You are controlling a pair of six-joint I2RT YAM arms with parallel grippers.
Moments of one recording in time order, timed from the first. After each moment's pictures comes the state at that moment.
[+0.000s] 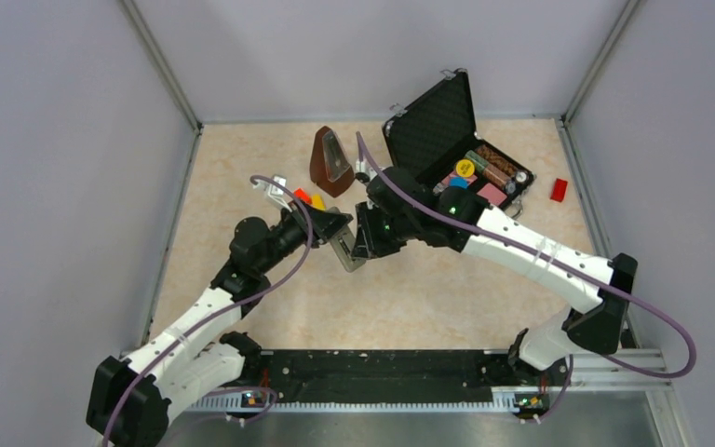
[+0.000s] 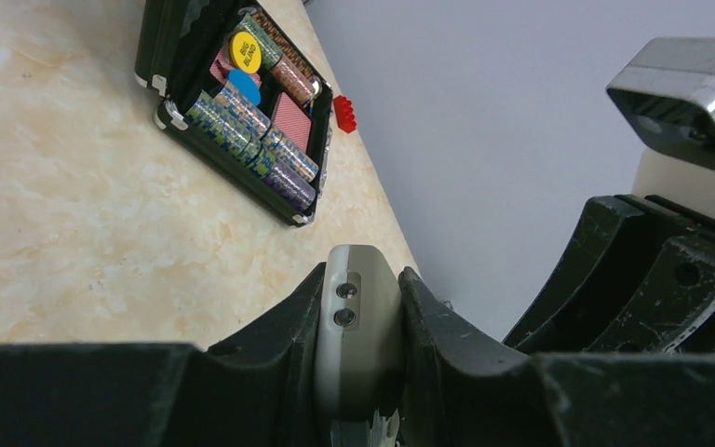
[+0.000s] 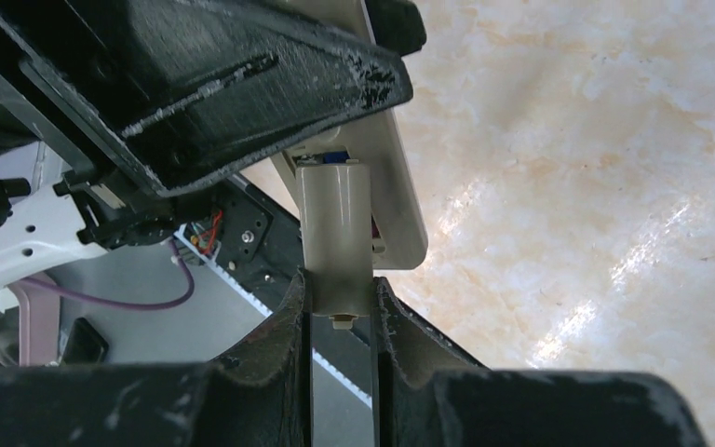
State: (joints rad) left arm -0.49 0.89 0.50 0.41 0.32 -0.96; right arm 1.04 1.48 1.55 -0.88 -0.03 0.64
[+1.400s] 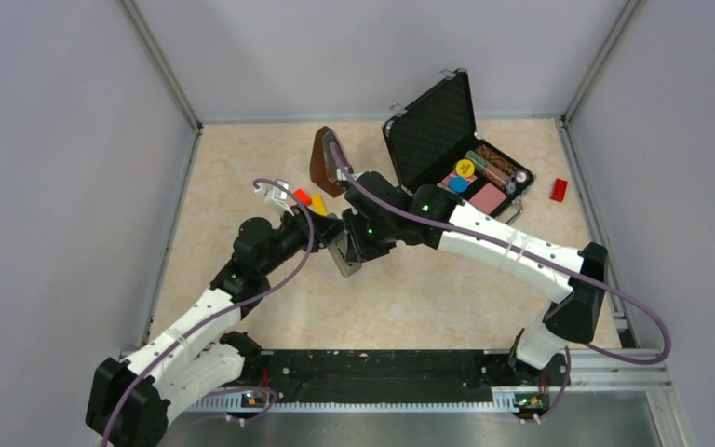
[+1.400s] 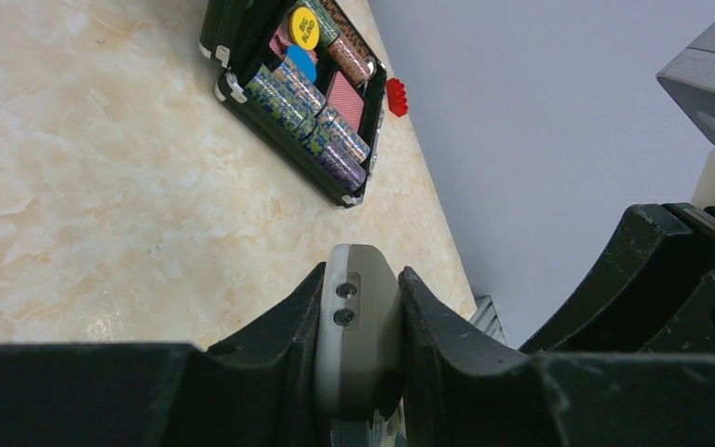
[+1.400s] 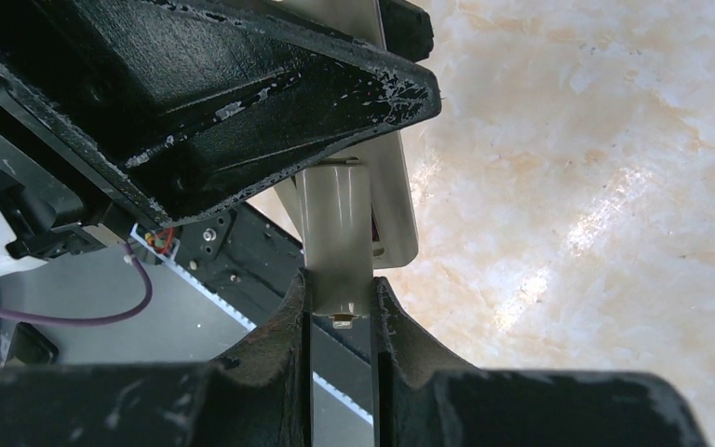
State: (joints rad) left arm -0.50 0.88 0.50 0.29 0.27 -0.90; right arm 1.08 1.61 1.65 -0.95 0.03 0.61
